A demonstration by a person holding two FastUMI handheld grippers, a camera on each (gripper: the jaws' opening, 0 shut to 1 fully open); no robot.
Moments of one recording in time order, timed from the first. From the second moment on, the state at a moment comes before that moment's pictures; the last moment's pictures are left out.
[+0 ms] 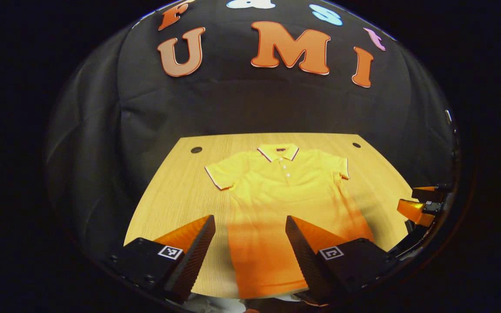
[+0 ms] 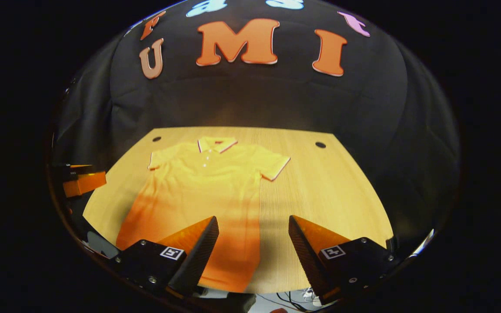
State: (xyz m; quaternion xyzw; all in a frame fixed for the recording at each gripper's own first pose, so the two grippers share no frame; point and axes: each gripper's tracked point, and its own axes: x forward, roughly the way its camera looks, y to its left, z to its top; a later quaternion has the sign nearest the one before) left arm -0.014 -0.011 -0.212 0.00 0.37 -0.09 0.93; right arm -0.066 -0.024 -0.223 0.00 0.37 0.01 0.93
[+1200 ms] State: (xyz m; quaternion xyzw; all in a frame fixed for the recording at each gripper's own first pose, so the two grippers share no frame) left arm 0.033 0.031 -0.179 -0.04 0.29 -0.10 0.95; right arm 0.007 -0.038 -0.249 -0.02 0.41 -0.05 0.91
